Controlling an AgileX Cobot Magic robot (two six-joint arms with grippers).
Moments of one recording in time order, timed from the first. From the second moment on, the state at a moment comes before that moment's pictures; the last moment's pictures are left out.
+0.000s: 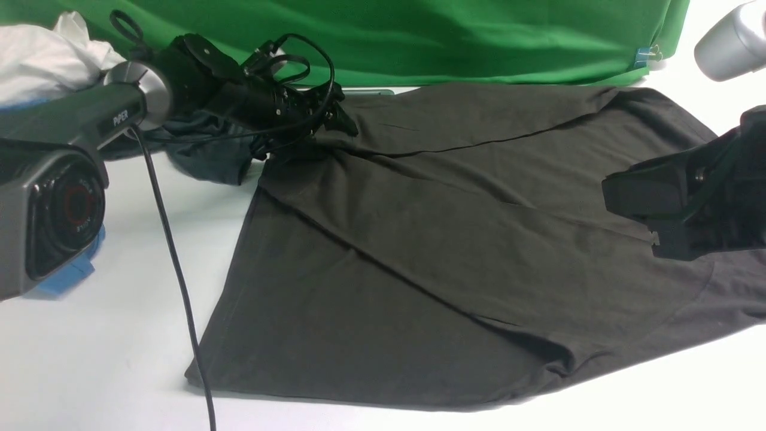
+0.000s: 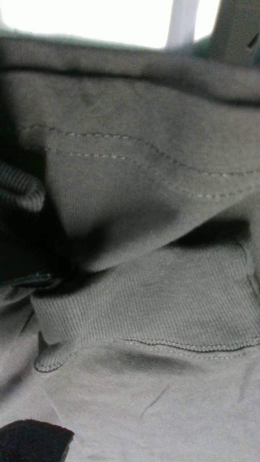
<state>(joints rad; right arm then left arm) 0.55 1.00 -0.96 0.05 0.71 0.10 -0.08 2.40 -1.94 -0.79 0.74 0.16</state>
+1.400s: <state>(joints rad) 0.55 1.00 -0.96 0.05 0.72 0.09 -0.04 2.27 -1.94 -0.45 0.89 0.02</state>
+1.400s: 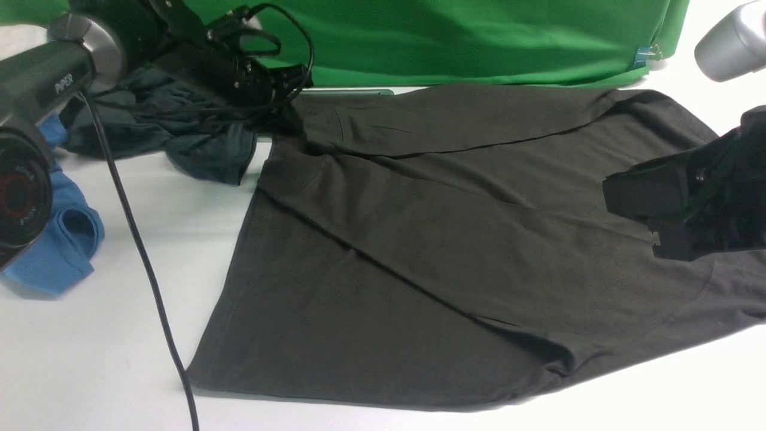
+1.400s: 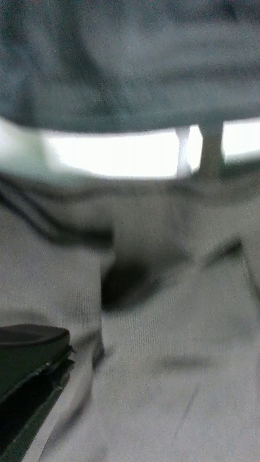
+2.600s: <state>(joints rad) 0.55 1.00 -0.96 0.05 0.72 0.08 -0.05 2.38 -1.94 -0.75 0.73 0.15</state>
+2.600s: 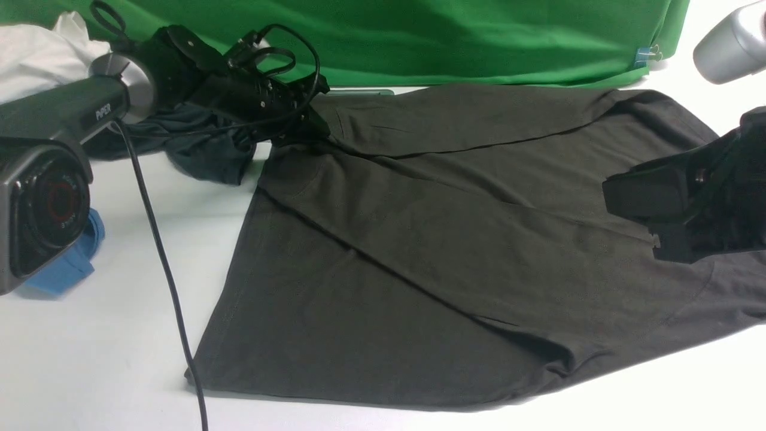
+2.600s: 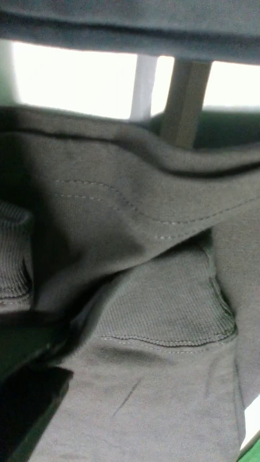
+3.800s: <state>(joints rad) 0.55 1.00 -1.22 -0.24 0.90 0.32 -0.05 2.06 -1.84 -0.49 1.06 0.16</state>
